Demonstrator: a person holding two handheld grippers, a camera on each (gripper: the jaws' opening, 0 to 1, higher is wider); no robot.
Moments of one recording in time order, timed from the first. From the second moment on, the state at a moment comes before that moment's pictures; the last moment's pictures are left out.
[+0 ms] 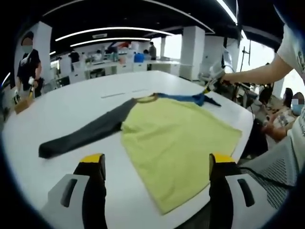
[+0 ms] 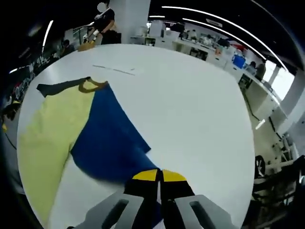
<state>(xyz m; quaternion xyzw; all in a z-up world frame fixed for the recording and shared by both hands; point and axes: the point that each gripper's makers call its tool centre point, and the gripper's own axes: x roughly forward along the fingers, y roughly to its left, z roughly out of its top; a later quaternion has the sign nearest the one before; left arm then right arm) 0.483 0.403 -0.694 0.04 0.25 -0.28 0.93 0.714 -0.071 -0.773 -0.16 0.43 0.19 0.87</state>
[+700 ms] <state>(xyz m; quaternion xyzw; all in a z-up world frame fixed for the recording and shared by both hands) 0.485 0.400 -0.692 0.05 0.25 -0.28 0.92 0.696 -0.070 -0.762 -0.08 0.37 0.17 0.91</state>
